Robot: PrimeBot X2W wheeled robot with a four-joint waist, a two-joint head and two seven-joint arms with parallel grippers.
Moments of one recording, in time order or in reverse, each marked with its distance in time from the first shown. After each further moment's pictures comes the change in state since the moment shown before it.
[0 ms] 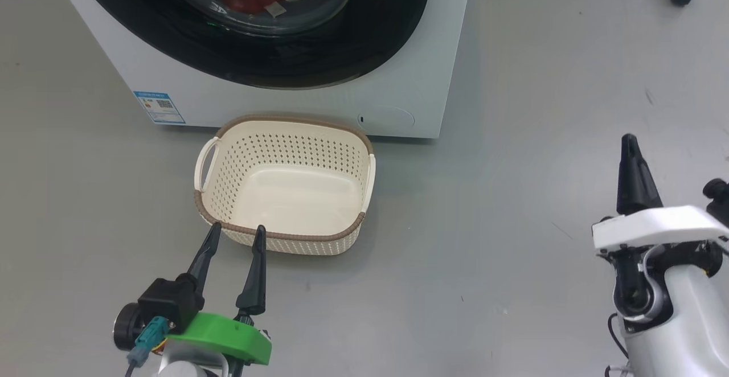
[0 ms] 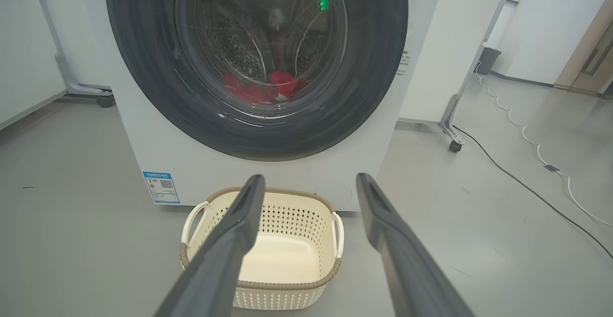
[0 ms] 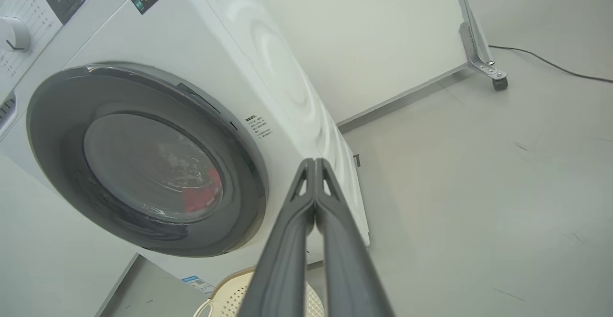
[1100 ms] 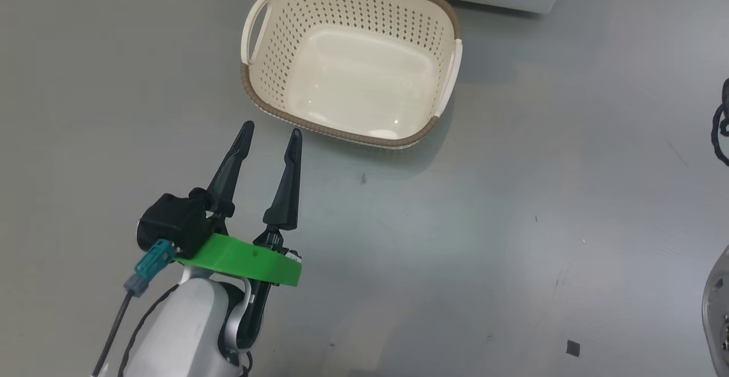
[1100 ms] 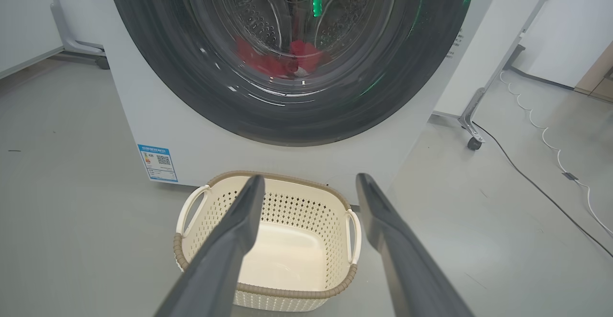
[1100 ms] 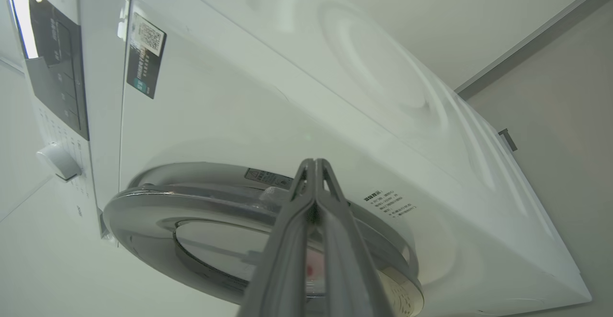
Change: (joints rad) left arm -0.229 -0.006 -0.103 -0.072 -0.103 -0.009 -0.003; right arm -0.761 -0.085 -0.124 0.025 0.295 -0.138 0.384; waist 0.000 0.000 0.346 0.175
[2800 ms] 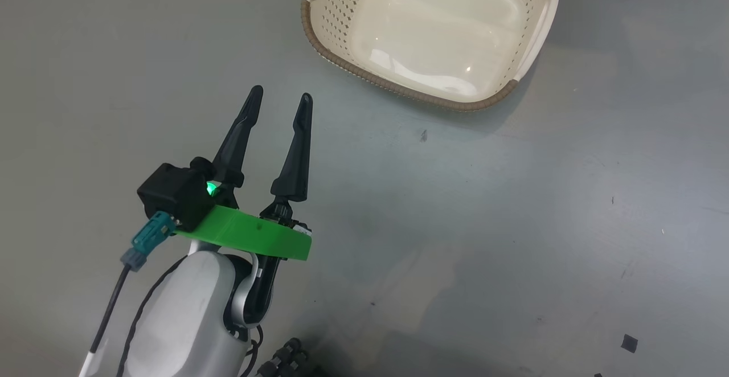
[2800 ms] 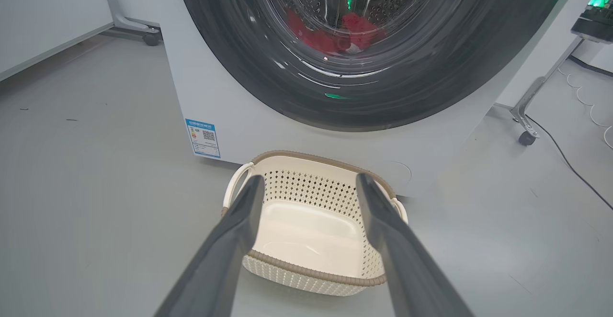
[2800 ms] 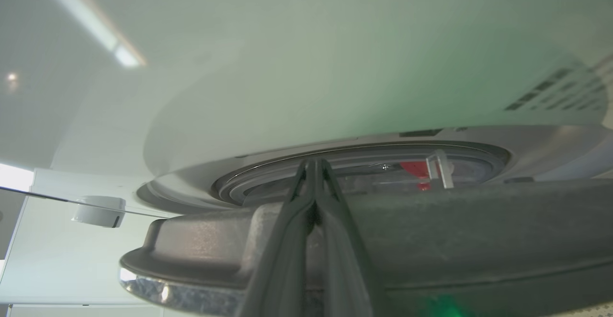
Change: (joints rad) left arm -0.096 -0.014 -0.036 -0.008 -0.067 0.009 0.000; right arm -0.493 0.017 -0.106 0.422 0.298 -0.069 0.305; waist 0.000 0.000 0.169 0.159
